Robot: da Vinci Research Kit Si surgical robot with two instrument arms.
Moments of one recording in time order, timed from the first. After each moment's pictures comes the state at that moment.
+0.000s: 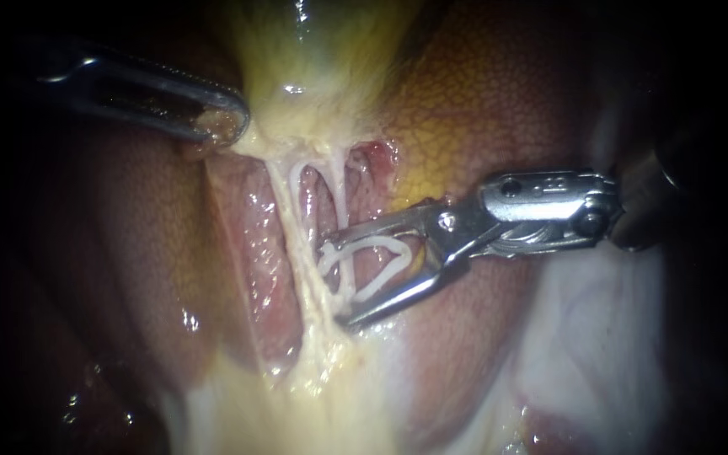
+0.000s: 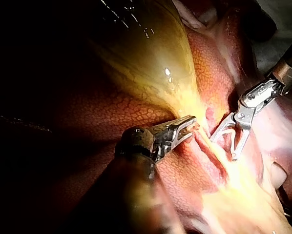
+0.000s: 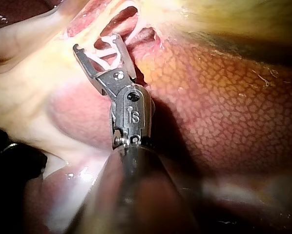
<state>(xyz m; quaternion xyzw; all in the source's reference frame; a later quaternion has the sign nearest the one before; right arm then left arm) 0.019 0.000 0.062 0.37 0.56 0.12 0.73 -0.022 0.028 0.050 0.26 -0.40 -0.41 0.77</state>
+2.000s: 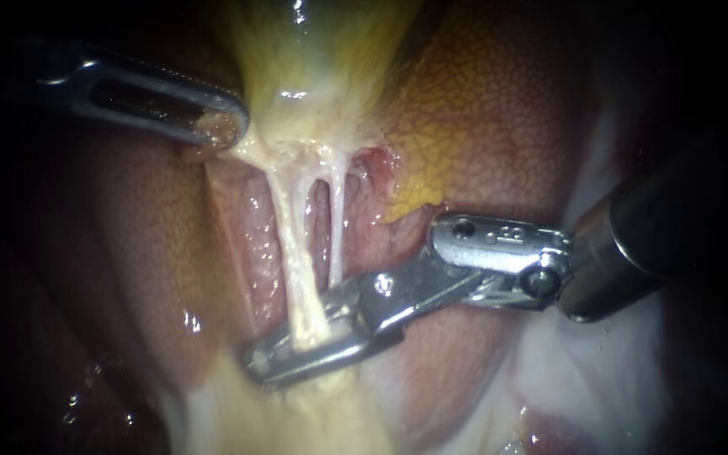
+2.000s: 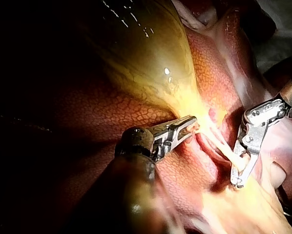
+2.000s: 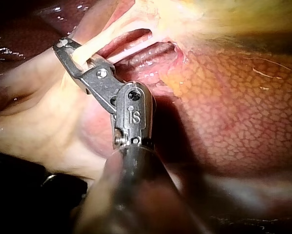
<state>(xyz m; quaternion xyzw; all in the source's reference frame) 0.024 -0.005 0.057 0.47 0.61 0.07 0.63 -0.021 0.028 0.050 0.26 -0.40 -0.41 0.77</state>
